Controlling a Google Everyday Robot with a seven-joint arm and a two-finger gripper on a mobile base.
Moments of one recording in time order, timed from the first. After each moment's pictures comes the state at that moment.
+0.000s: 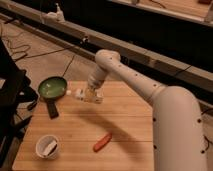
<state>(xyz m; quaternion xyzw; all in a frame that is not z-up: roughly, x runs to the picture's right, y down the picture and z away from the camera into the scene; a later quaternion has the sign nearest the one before) -0.113 0.038 0.827 -0.43 -0.22 0.10 0.87</state>
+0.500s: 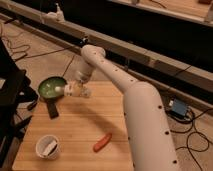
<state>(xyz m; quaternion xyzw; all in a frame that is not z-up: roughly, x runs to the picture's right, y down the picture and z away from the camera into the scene) -0.174 0.005 0.858 -0.43 -0.24 0.08 0.87</state>
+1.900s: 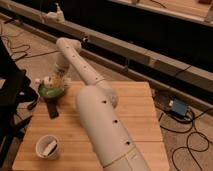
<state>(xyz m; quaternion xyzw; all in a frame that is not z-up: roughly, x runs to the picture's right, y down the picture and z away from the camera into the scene) -0.289 -0.042 0.889 -0.39 -0.25 0.05 0.88</state>
